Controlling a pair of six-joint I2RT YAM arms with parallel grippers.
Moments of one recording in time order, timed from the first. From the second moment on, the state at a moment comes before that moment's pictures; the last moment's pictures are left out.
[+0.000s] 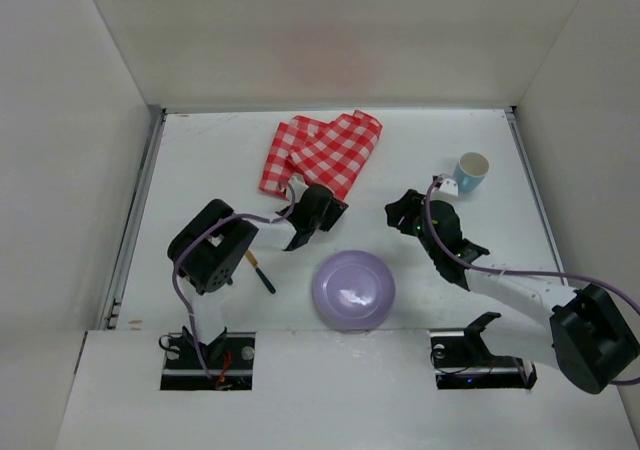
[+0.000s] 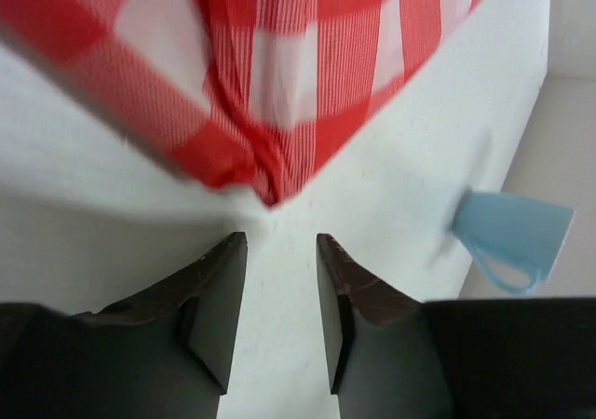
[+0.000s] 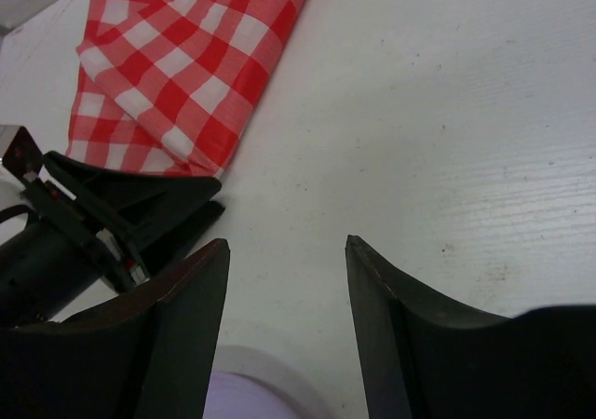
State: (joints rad) left arm -0.70 1.88 0.90 0.34 -0.23 -1.40; right arm 0.57 1.14 0.47 0.31 0.32 0.66
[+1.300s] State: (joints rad) left arm -0.29 1.17 0.26 0.41 -0.19 -1.11; right arm 0.78 2.51 2.28 -0.43 0.44 0.13
